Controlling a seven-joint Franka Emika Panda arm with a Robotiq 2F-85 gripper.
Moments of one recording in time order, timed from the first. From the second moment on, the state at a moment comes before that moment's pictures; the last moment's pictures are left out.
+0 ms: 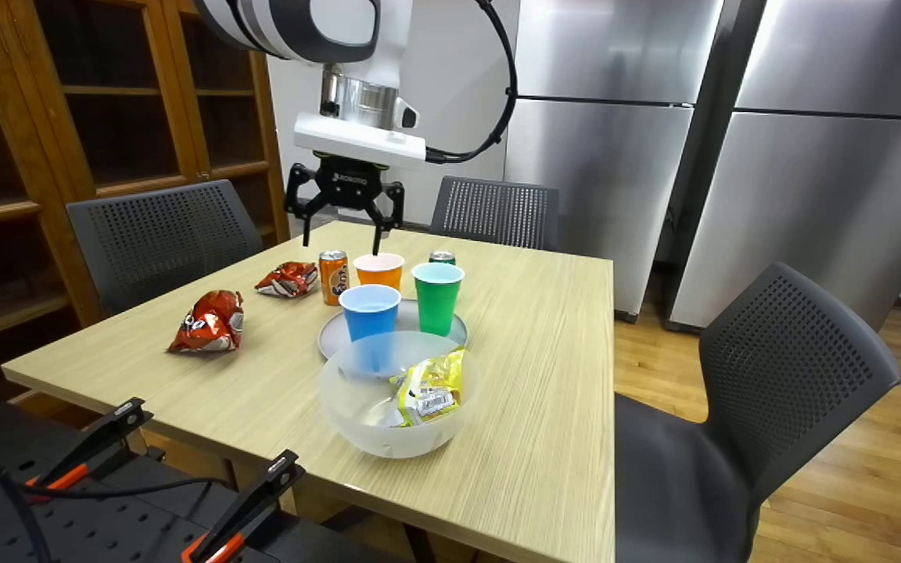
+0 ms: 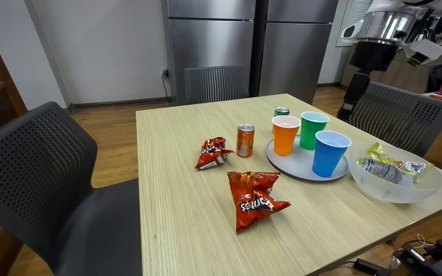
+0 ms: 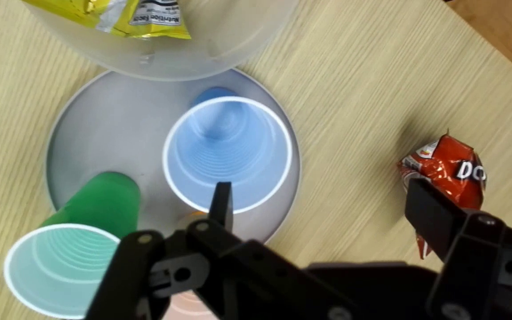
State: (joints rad) arm -0.10 0.06 -0.01 -2.44 0.25 2.43 -0.92
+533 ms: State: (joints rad) arm 0.06 -0.04 0.07 -2.57 0.13 2.45 -0.80
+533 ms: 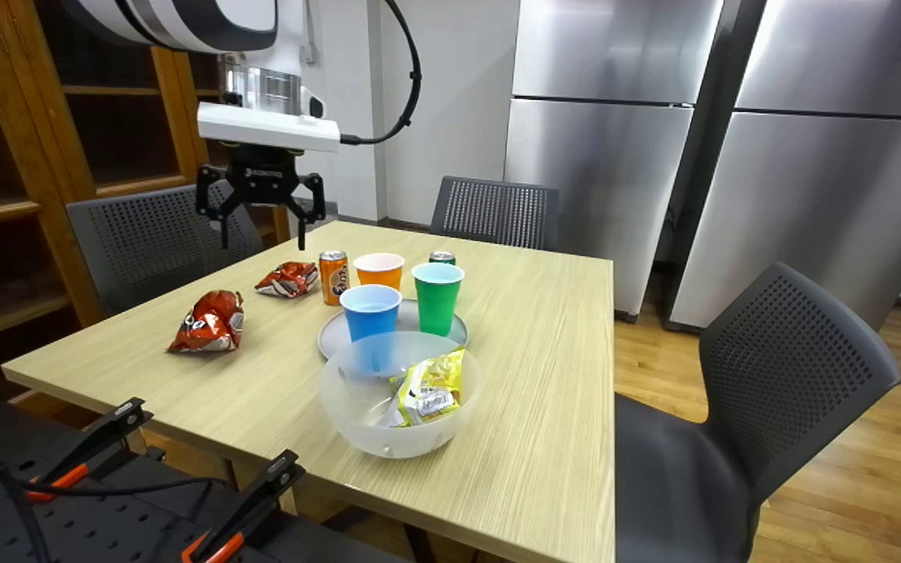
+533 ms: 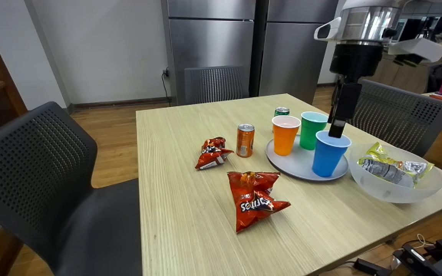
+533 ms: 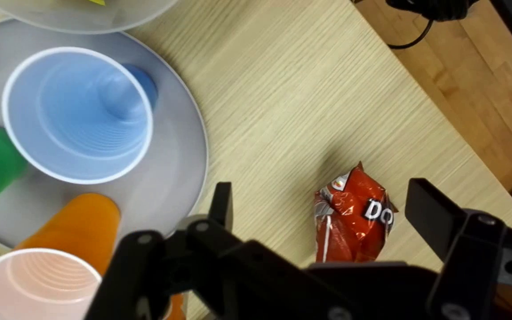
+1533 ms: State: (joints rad) arm 0.25 0.04 0.22 -2.59 -0.01 2.53 -0.49
